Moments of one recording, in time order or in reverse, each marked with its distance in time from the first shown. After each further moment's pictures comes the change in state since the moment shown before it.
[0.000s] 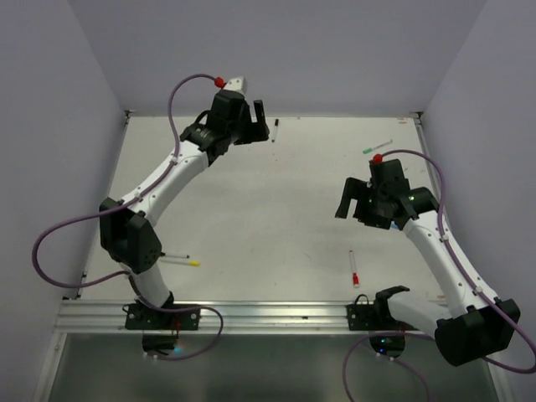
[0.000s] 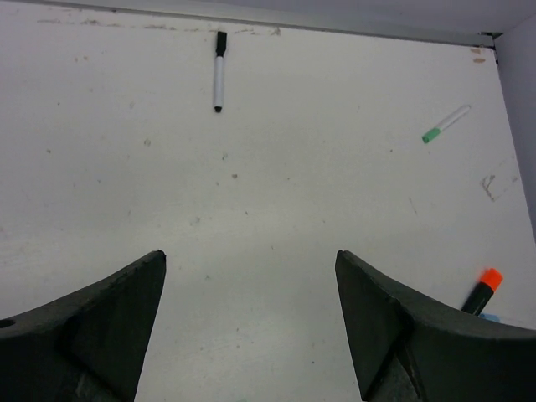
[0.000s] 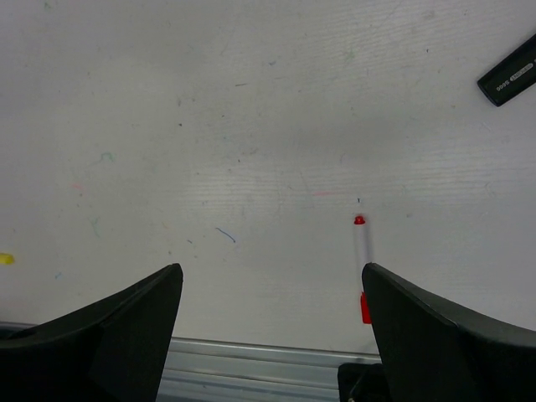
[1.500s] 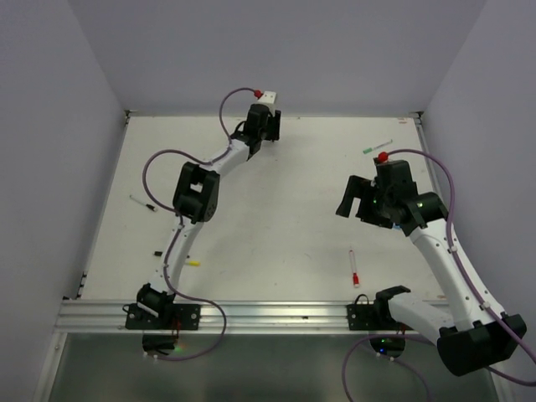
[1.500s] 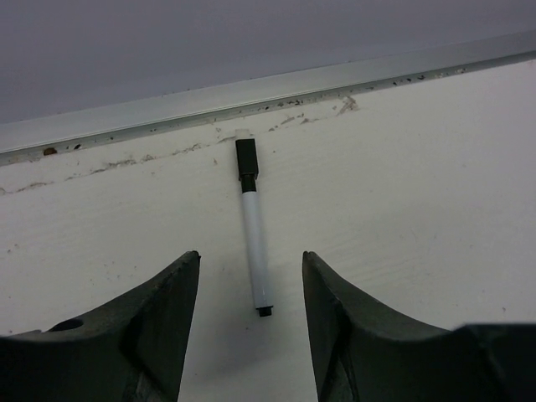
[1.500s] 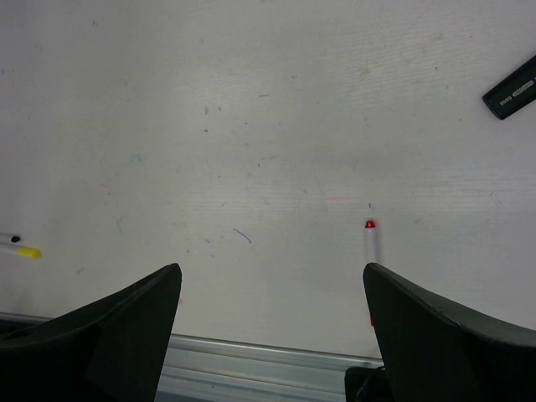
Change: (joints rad) left arm 0.054 0.930 0.594 0.497 0.012 0.341; right arm 0.000 -0.064 0.021 -0.004 -0.019 -0.003
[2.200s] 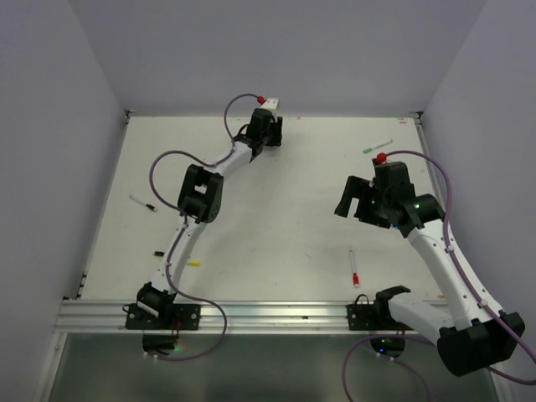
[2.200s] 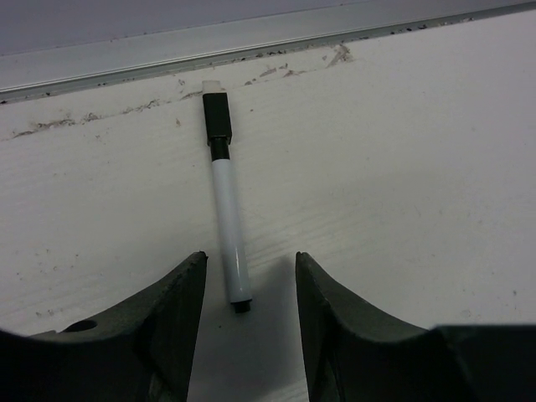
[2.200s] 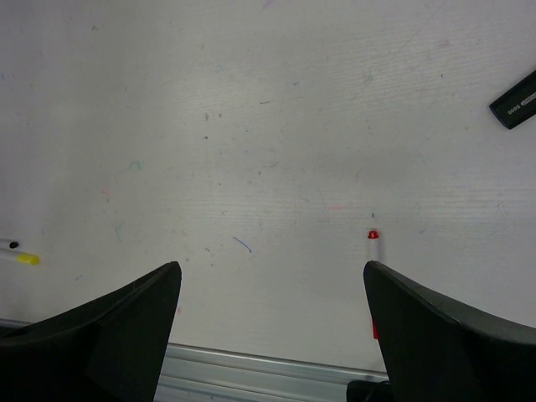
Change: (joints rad) left arm 0.005 0.092 0.099 -0.092 0.074 -0.052; right arm 0.000 -0.003 -0.047 0.059 0.000 0.004
